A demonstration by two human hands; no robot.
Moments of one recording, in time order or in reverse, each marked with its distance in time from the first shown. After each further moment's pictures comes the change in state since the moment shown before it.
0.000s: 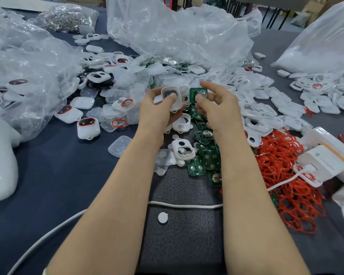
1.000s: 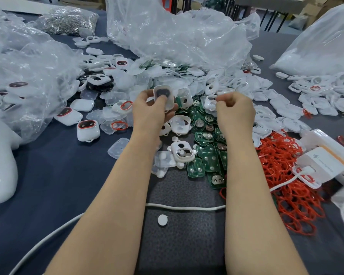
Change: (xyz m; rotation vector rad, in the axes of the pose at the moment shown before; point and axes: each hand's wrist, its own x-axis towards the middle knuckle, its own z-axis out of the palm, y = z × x) left_hand -0.004 0.008 -0.004 0.046 0.089 0.073; right_hand 0.005 0.001 -0.019 -0.470 0.277 0.010
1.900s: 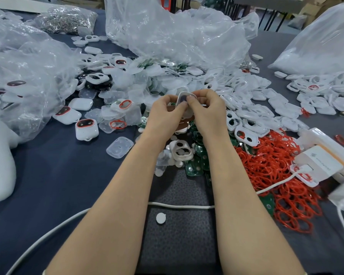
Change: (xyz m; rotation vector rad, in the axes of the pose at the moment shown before) left_hand -0.001 -0.018 0.007 0.274 -0.283 0.044; right_hand -0.017 -0.011 0.032 0.420 -0.218 -0.017
